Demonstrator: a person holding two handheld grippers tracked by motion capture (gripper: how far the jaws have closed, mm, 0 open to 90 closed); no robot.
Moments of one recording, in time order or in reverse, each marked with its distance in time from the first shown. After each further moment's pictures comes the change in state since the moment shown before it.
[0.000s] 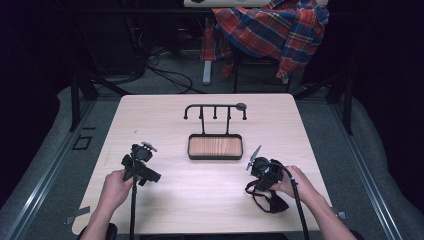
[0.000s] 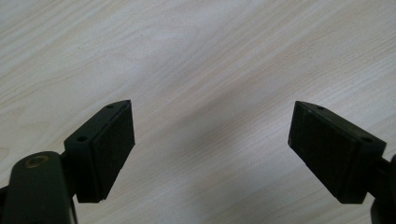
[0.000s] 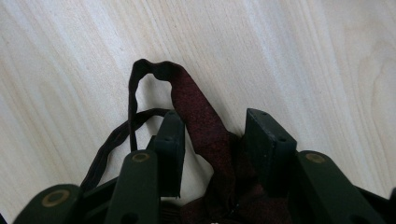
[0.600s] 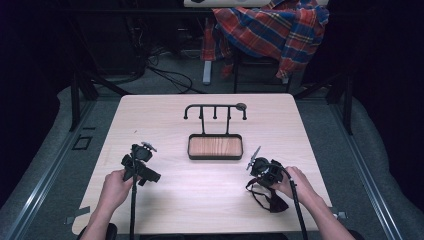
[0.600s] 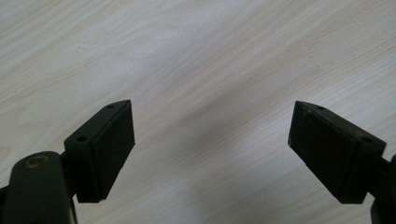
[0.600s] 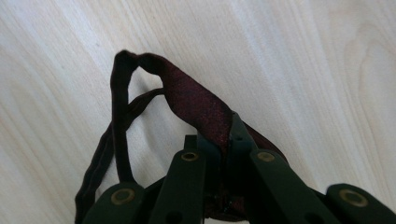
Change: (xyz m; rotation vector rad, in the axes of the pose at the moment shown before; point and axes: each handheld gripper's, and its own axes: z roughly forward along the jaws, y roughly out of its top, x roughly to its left) left arm 0.000 0.000 0.000 -0.002 0.000 0.000; right arm 0.000 -0.001 0.003 0.021 -0.056 0.044
